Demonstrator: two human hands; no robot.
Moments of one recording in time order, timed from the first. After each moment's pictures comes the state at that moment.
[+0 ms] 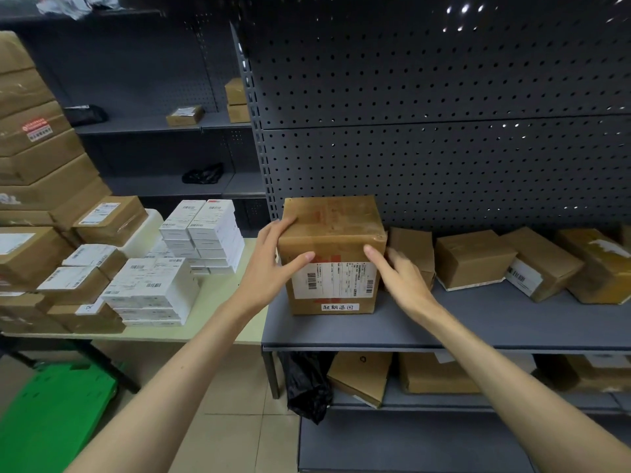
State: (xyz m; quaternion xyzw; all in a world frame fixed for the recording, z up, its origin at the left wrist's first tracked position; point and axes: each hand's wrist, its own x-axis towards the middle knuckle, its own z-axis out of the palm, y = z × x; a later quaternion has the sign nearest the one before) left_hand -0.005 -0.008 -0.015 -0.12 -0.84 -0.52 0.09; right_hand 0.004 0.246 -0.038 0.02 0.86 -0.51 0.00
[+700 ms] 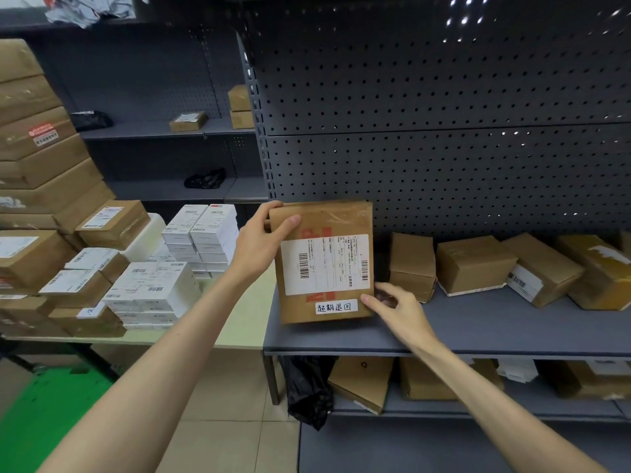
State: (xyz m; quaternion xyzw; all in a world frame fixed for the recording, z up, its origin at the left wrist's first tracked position) left_hand -0.040 -0.017 0.018 -0.04 -0.84 -0.52 0.12; right_hand 0.032 0.245 -0.076 0.01 0.84 -0.55 0.01
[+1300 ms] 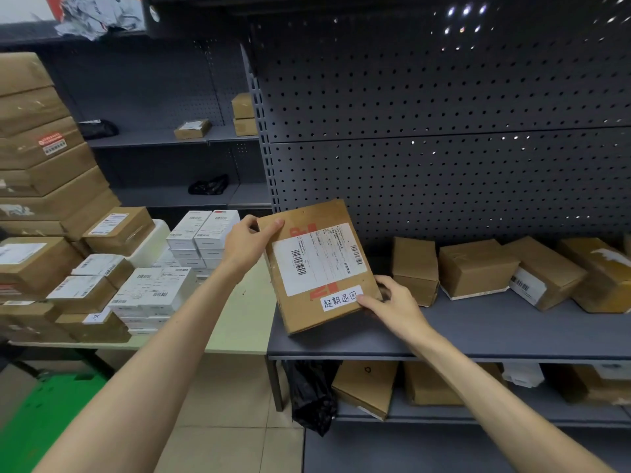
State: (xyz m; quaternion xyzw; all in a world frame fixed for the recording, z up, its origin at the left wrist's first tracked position) left_hand -0.057 -0.044 0.020 0.08 -0.86 -0.49 0.08; right_hand 0.031 0.228 -0.050 0.02 0.81 -0.58 0.04
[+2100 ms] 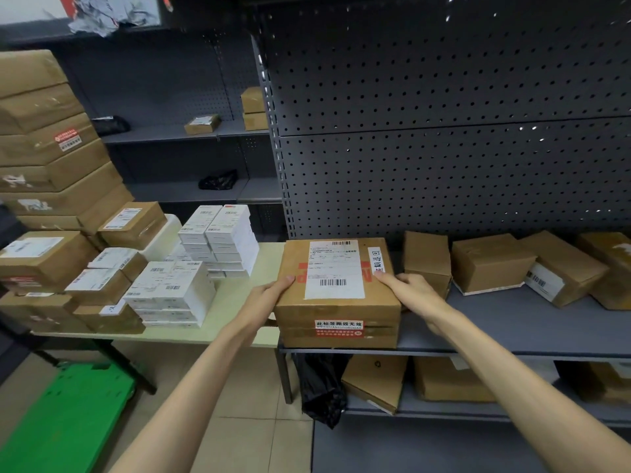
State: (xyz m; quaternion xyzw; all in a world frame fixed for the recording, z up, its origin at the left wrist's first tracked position) left_hand 0.022 -0.040 -0.041 0.12 -0.77 -0.62 -0.11; right_hand 0.002 0.244 -0.055 0.11 0.81 -0.56 0.13
